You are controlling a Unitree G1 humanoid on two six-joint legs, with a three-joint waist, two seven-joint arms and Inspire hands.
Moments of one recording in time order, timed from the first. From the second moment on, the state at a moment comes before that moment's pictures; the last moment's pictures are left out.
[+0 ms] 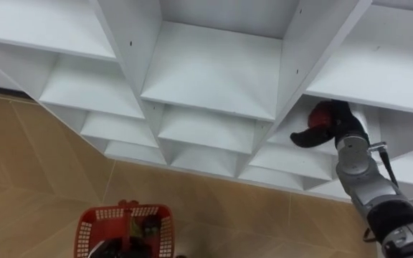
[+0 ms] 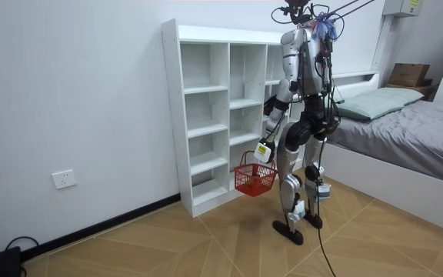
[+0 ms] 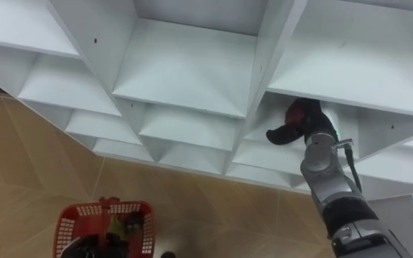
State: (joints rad) left arm -0.05 0.23 -0.16 1.08 -0.32 0.02 -0.05; right arm -0.49 -0.38 0.26 0.95 -0.01 -0.04 -0.30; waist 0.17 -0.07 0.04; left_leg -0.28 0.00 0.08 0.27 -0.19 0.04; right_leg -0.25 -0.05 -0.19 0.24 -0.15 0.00
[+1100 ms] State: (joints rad) left arm -0.08 0.23 -0.16 1.08 -0.32 0.04 -0.01; right arm -0.50 -0.40 0.24 1.01 -0.05 0.02 -0.29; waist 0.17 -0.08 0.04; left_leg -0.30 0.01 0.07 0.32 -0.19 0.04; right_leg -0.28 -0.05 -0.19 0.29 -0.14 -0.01
